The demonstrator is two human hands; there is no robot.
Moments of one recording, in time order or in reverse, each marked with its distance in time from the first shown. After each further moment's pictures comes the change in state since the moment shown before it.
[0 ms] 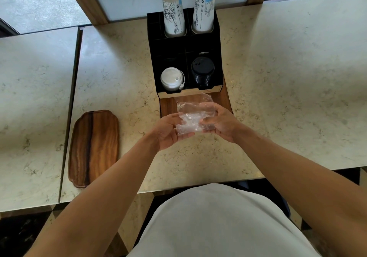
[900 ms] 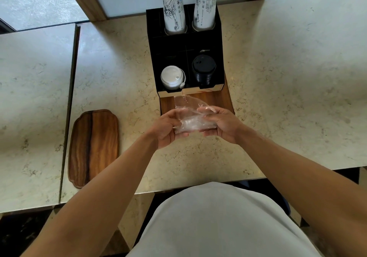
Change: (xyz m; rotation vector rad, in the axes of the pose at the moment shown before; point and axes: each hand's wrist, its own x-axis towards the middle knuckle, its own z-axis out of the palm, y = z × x) left_hand 0.003 0.009 -0.006 0.121 -0.029 0.043; right_hand 0.001 0.001 -0.003 0.060 -0.029 0.060
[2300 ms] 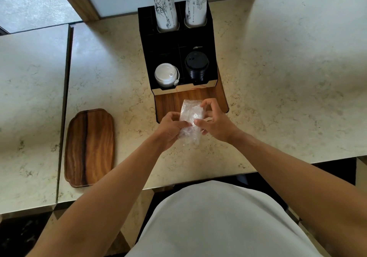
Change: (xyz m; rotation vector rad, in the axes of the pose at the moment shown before) left_hand 0.002 -0.025 0.028 0.242 0.171 0.057; right_hand -0.014 0.018 0.000 -0.586 0.122 -0.329
